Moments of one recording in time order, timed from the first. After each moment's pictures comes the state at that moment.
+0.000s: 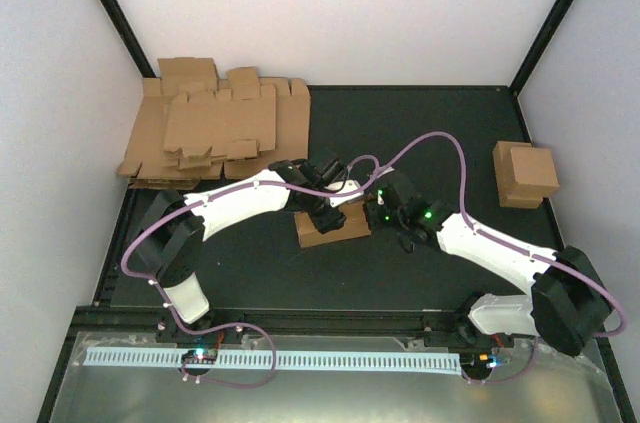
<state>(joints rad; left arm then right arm) -0.82 1.71 1.25 -0.70 0.16 0.21 0.73 1.26 0.74 -0.33 0.11 0.40</state>
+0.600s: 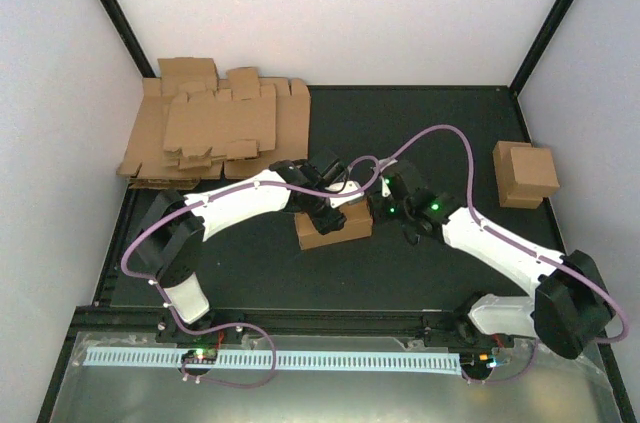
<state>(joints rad) -0.83 1.71 1.25 -0.72 0.16 0.21 0.67 1.24 0.79 -0.38 0.05 0.34</state>
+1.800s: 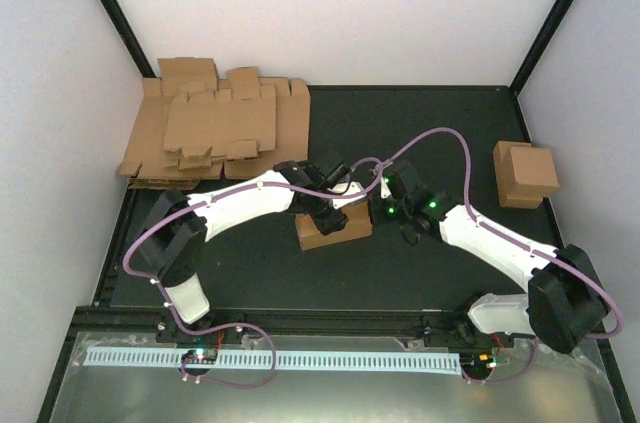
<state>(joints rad) -0.85 1.73 1.27 -0.74 0.12 0.17 0.65 1.28 0.79 -0.39 -0.05 0.37</state>
